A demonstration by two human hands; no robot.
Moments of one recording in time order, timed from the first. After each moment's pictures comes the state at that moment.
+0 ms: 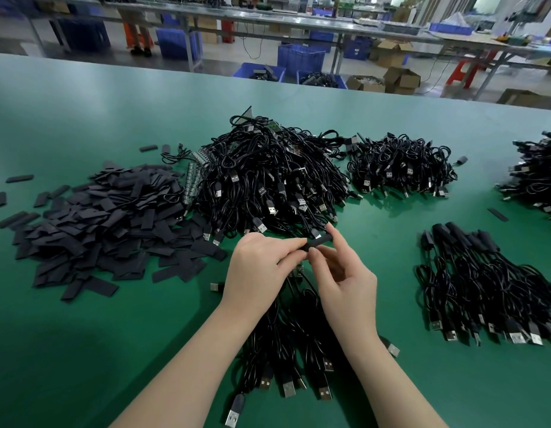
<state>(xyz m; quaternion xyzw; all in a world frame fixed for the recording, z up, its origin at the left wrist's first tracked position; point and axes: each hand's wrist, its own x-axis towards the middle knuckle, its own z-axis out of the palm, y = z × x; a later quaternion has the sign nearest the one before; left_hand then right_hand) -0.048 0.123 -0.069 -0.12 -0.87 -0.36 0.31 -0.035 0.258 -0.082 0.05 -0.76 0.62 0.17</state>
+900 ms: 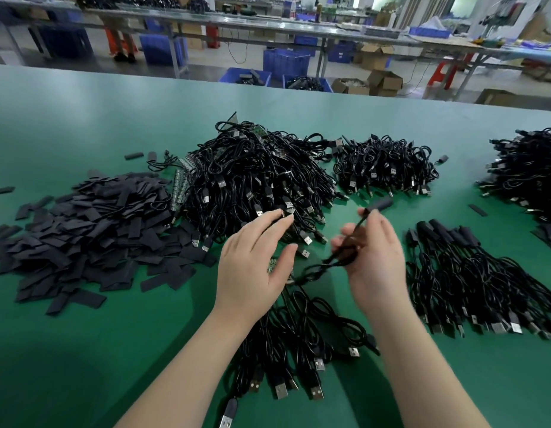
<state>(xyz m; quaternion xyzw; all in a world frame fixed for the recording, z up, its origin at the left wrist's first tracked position) -0.047 0.126 -0.070 -0.13 -0.88 -0.32 0.33 -0.064 0.295 -0.041 -0.07 -0.49 0.87 0.09</state>
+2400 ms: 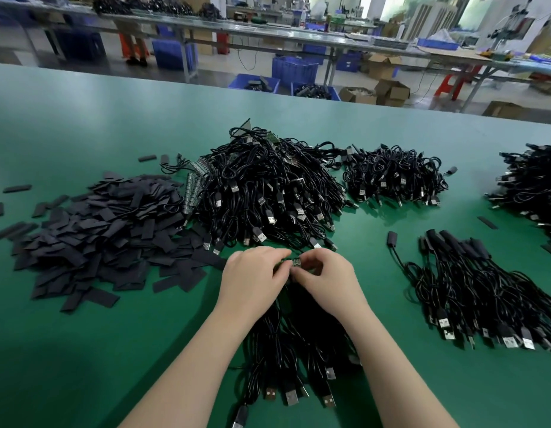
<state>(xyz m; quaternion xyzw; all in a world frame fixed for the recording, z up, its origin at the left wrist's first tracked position) -0.062 0.108 -0.085 -0.07 -0.95 -0.27 0.15 -0.074 0.258 -0.076 0.01 -0.92 0.40 -0.01</state>
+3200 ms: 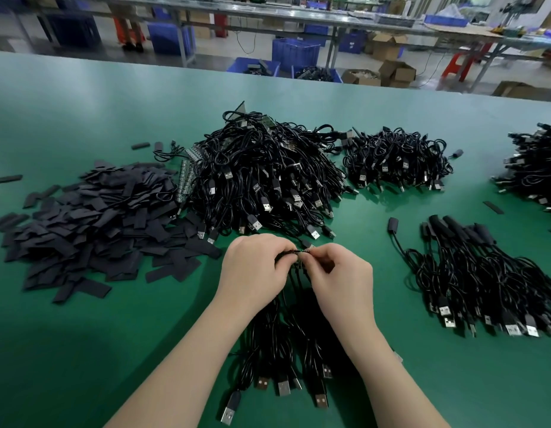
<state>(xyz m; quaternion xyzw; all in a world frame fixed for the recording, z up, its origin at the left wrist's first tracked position) -0.057 0.118 -0.075 -0.11 -0.94 -0.28 0.18 -0.049 0.263 -0.085 0.00 -0.88 0.45 0.17</state>
